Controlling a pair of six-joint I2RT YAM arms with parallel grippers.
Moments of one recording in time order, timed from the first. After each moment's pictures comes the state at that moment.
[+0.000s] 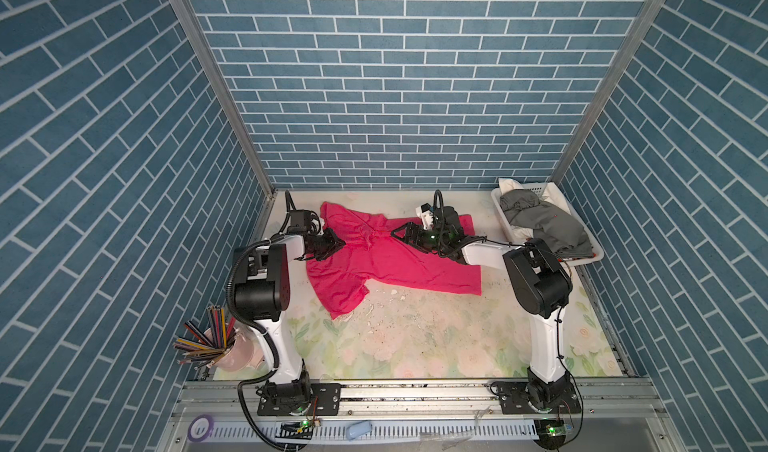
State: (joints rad) left arm 0.07 1.94 1.17 -0.19 0.60 -0.57; right arm 0.58 2.08 1.31 0.30 -0.60 0.82
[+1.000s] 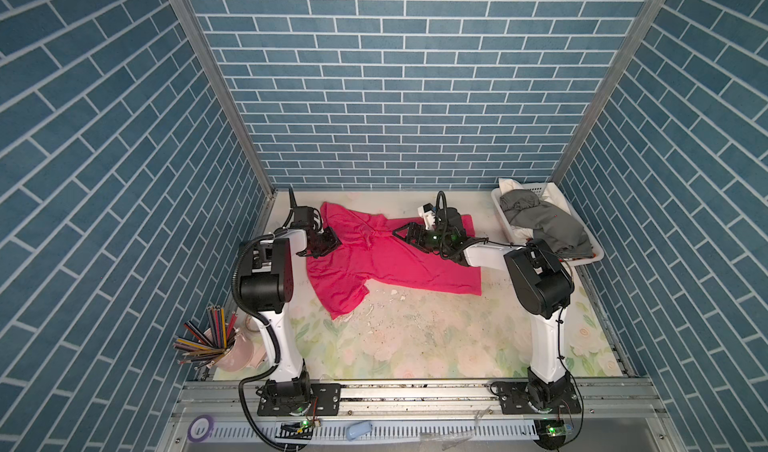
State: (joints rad) left arm 0.06 2.03 1.27 -0.26 0.46 -0.50; right arm 0.57 2.08 1.27 0.36 -0.62 0.84
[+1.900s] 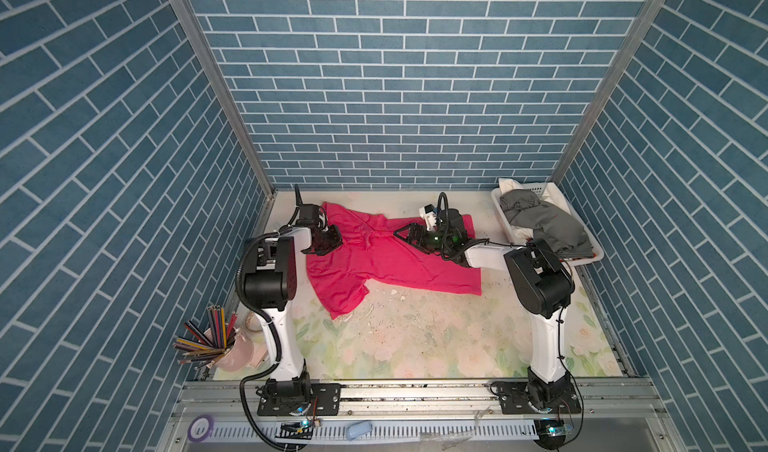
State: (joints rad) left arm 0.03 2.05 1.32 -0.28 0.42 -0.48; right arm 0.56 2.08 1.25 0.39 -0.63 0.86
